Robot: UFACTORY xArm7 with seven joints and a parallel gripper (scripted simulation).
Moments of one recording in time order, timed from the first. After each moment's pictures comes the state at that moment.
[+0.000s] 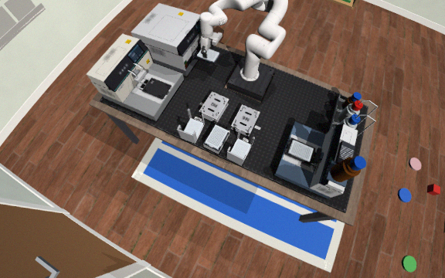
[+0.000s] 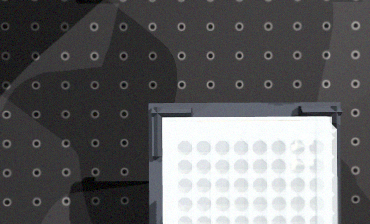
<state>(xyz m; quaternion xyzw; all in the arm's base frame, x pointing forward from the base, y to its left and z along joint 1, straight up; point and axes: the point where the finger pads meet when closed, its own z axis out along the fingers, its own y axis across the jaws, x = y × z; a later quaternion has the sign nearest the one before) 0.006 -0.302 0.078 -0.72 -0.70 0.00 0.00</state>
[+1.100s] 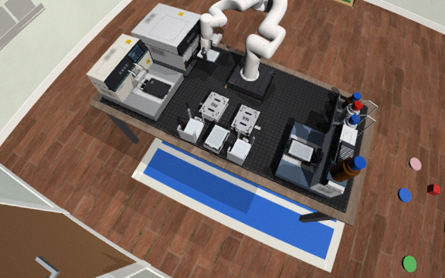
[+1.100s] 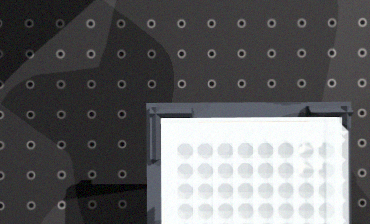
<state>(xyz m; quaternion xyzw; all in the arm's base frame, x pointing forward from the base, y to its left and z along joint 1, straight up) 0.006 -0.302 0.068 -0.72 -0.70 0.00 0.00</state>
